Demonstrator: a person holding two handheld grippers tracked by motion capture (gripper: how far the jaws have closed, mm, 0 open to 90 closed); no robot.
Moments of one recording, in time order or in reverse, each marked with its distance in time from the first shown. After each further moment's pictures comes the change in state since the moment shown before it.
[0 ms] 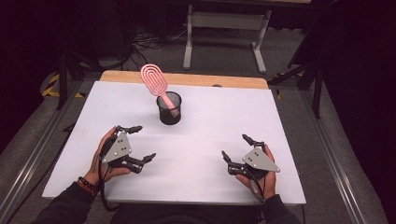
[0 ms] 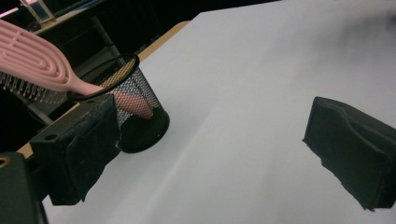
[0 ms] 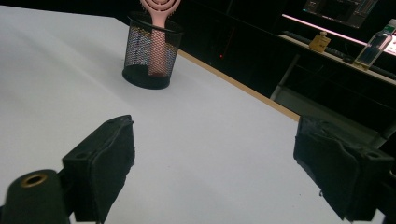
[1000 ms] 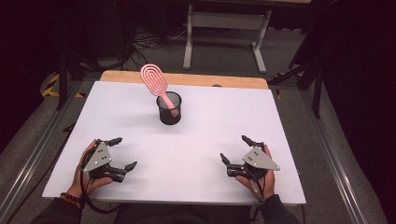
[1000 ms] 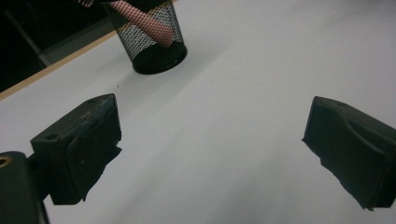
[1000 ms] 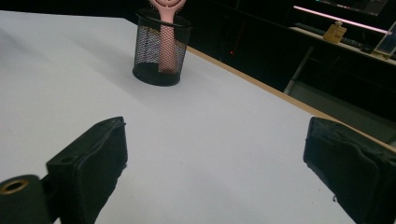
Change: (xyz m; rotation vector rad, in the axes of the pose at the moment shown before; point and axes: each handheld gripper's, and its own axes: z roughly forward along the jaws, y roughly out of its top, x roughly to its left) left arm 0.003 -0.061 -0.037 0.069 0.070 -0.147; right arm -0.001 -0.006 0.004 0.010 0.042 0.047
